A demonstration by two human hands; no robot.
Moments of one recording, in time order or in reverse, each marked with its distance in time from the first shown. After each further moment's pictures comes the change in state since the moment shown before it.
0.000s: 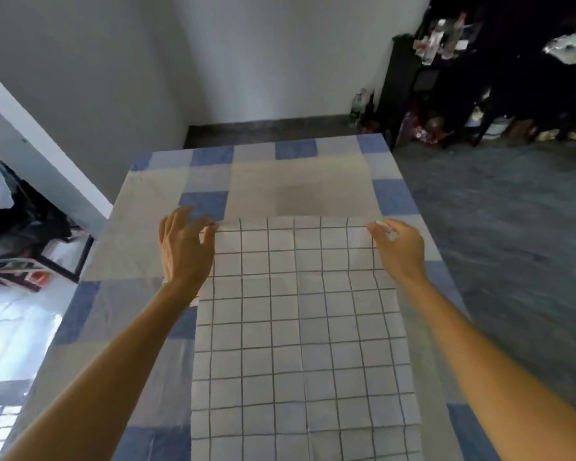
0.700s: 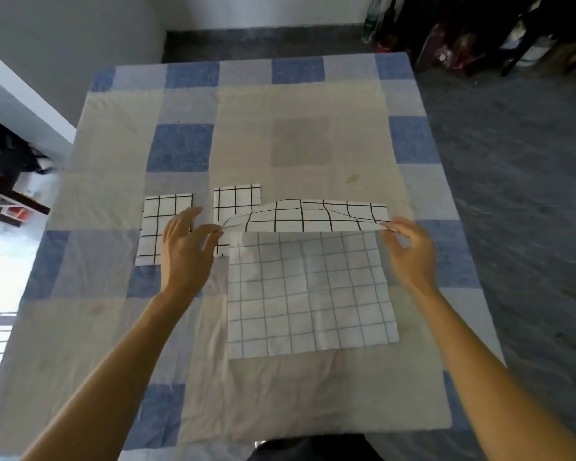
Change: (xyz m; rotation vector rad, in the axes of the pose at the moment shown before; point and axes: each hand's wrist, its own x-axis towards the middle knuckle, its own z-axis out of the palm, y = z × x) left_hand -0.065 -0.034 0.049 -0.042 -0.298 -0.056; right_hand -0.033 0.089 0.023 -0.024 -0.101 0.064
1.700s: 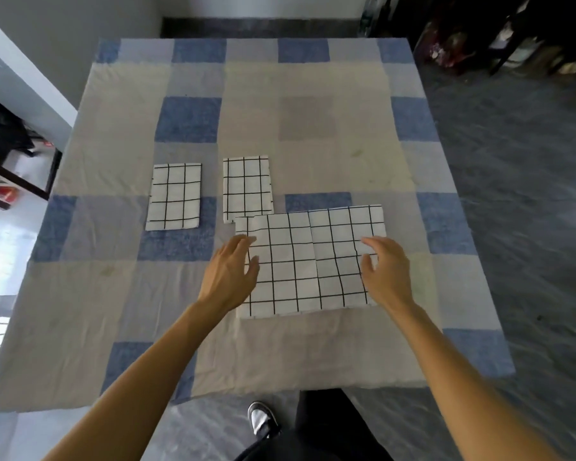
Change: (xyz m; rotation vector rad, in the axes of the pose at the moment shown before) left_hand -0.100 0.009 0.016 -0.024 -0.342 0.035; right_hand -0.104 0.002 0.032 -0.394 -0.125 -0.075
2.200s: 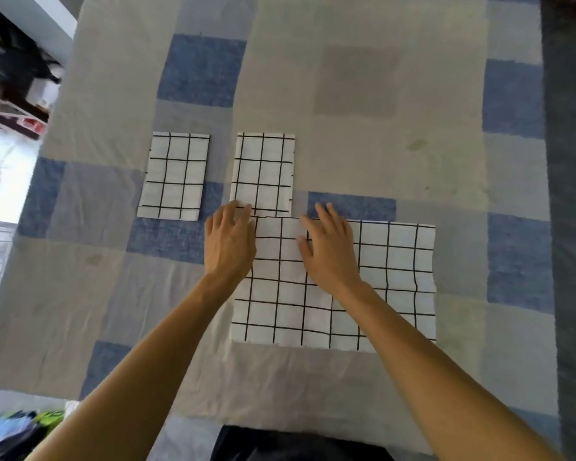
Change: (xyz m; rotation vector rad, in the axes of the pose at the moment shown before) left_hand 0.090 -0.041 0.048 0.217 0.088 -0.268; right_hand 0.091 -0.050 0.125 -0.118 -0.460 -0.270
